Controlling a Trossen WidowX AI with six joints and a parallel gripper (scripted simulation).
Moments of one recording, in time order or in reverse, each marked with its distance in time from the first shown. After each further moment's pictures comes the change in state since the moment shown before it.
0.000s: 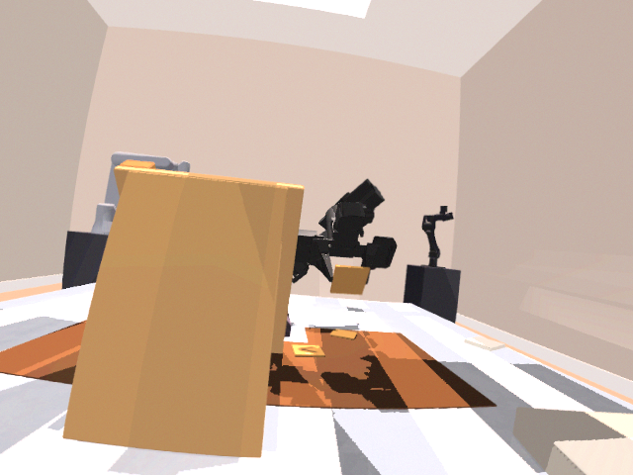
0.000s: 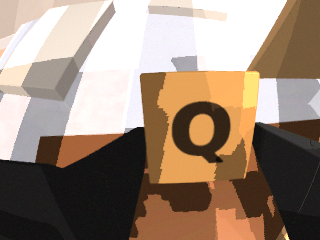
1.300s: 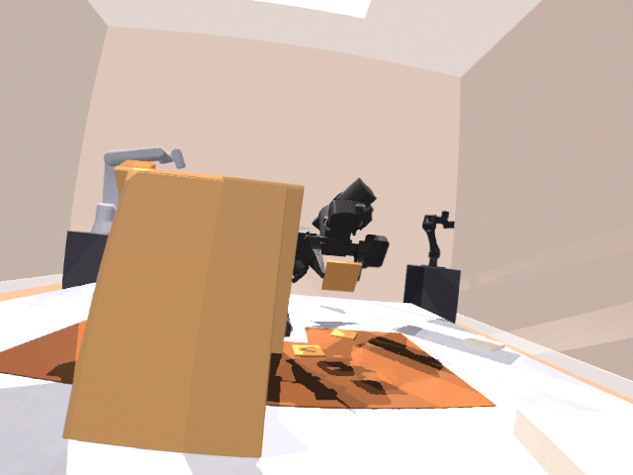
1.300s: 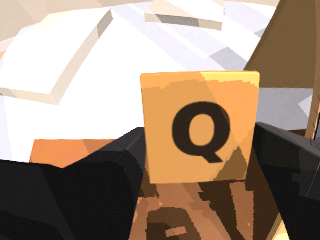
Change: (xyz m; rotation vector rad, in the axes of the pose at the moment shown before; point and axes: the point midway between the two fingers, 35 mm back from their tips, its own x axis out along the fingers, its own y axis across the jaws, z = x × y) arm -0.003 -0.014 0.003 -0.025 -0.038 0.003
